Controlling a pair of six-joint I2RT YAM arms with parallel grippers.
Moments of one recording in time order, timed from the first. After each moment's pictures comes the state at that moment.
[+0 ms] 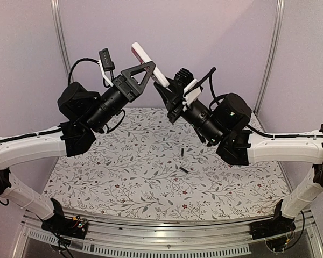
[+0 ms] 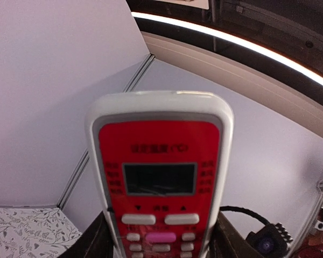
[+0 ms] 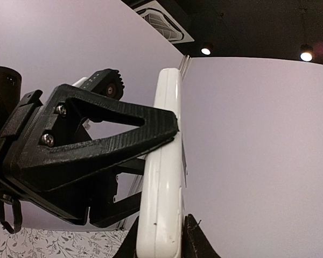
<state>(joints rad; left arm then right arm) -0.95 1.35 1.08 0.78 -0.01 -0.65 1.10 1.56 1.17 0.88 0.14 -0.47</state>
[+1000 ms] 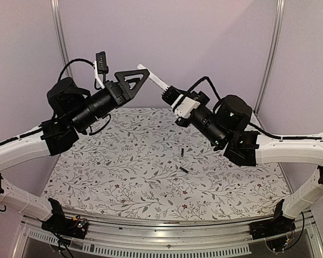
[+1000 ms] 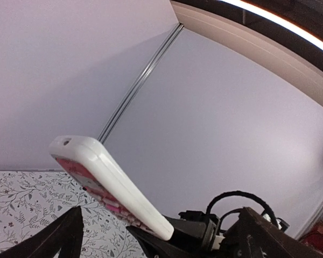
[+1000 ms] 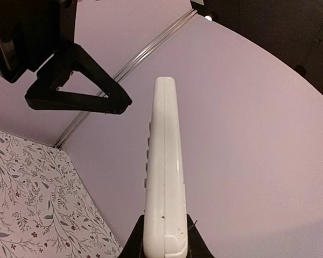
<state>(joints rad) -0.90 1.21 1.07 0.43 0.02 -0.65 1.08 1.49 1.11 0.69 0.33 -0.90</state>
